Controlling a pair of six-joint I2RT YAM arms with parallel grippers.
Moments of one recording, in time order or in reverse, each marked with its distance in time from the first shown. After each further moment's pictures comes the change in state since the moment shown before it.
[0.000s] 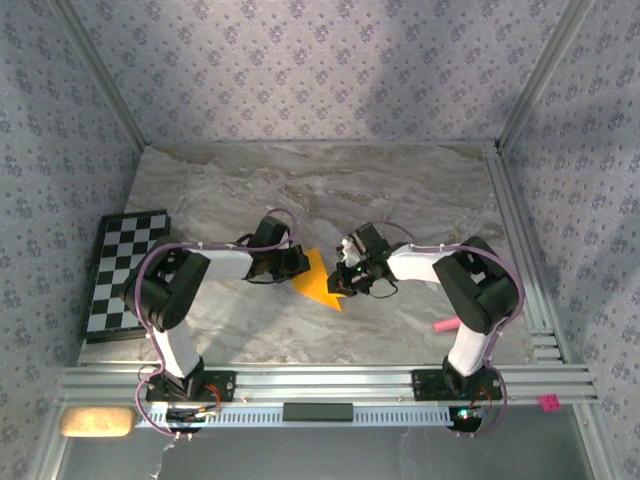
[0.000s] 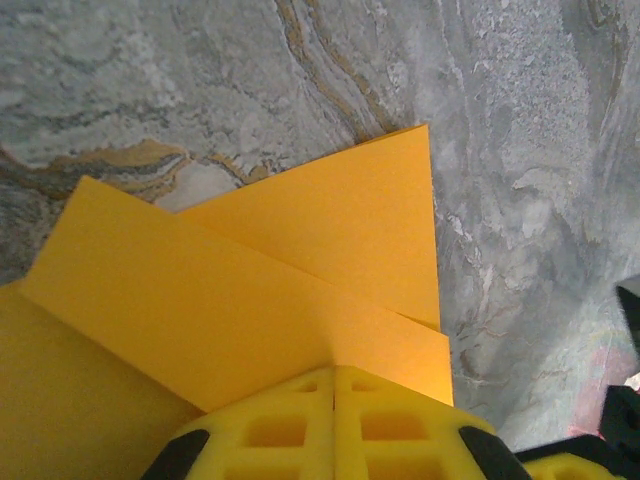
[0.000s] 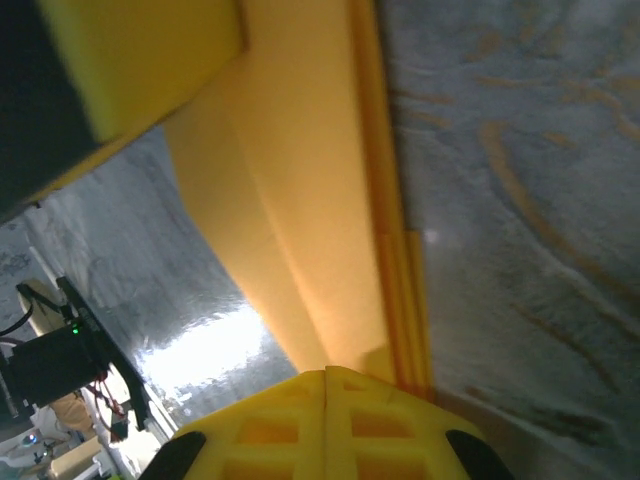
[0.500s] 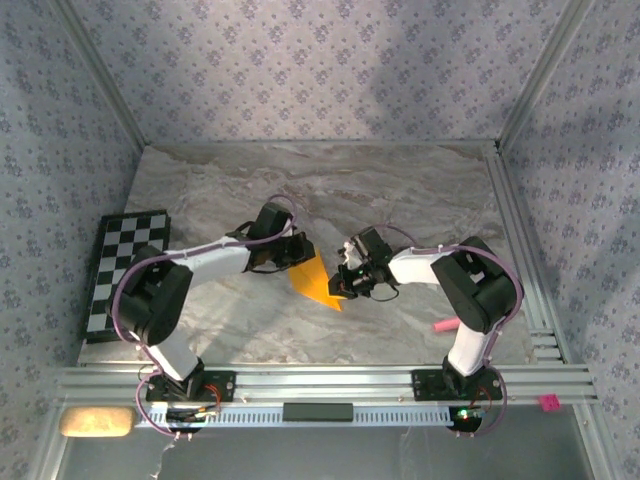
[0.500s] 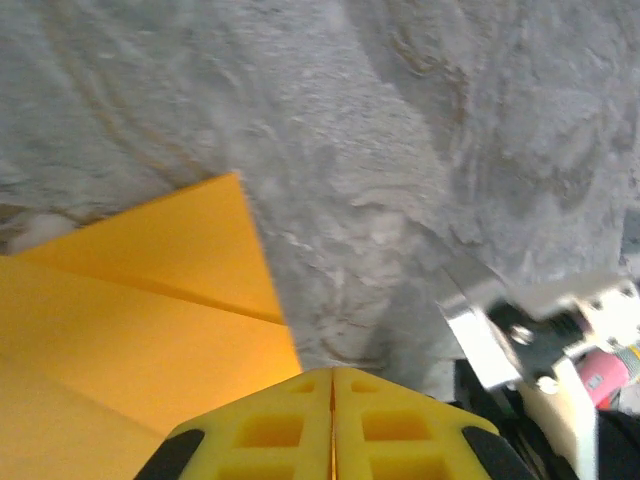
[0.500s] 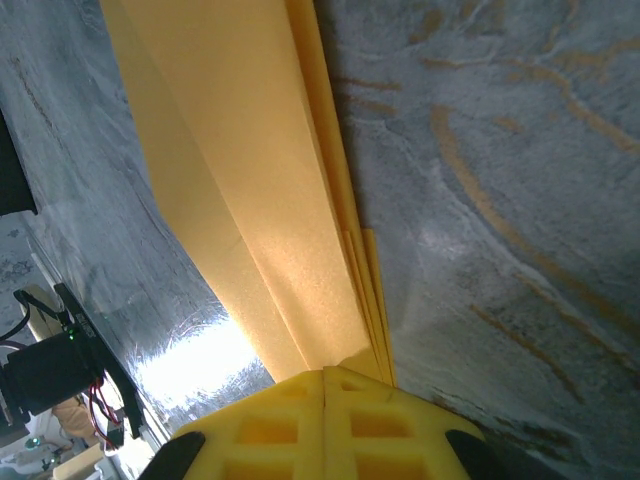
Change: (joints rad) left arm -0.042 -0.114 0.103 -0.133 -0.025 0.007; right arm -0.001 0.000 -0.049 0.077 -0.004 0.023
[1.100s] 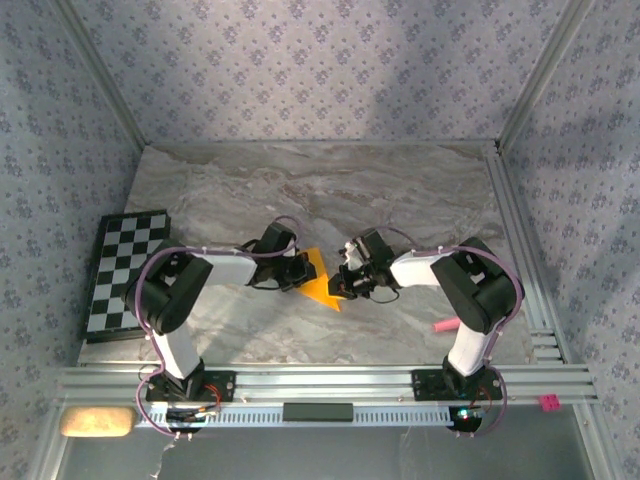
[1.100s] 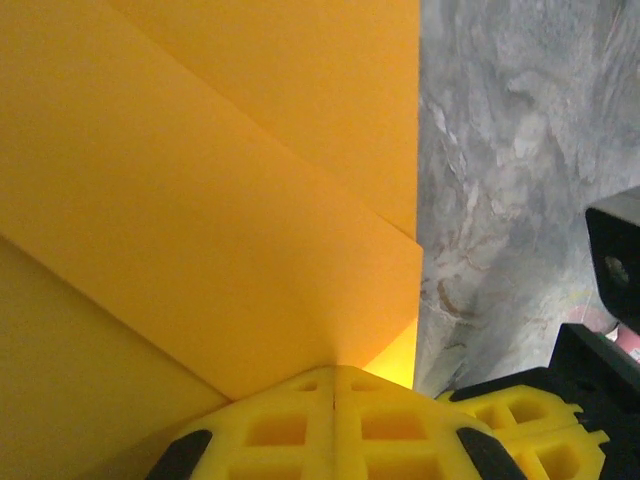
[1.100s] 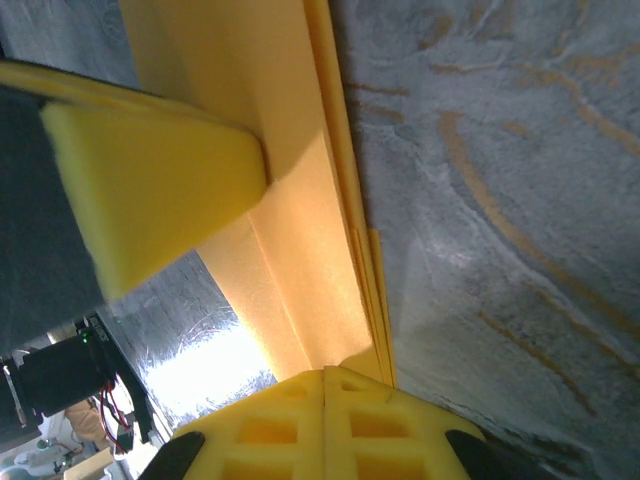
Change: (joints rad) left arm -0.006 0.102 -0.128 0.142 0.070 -0.082; right arm -0.001 -0.002 -0.042 0.090 -0.012 0.029
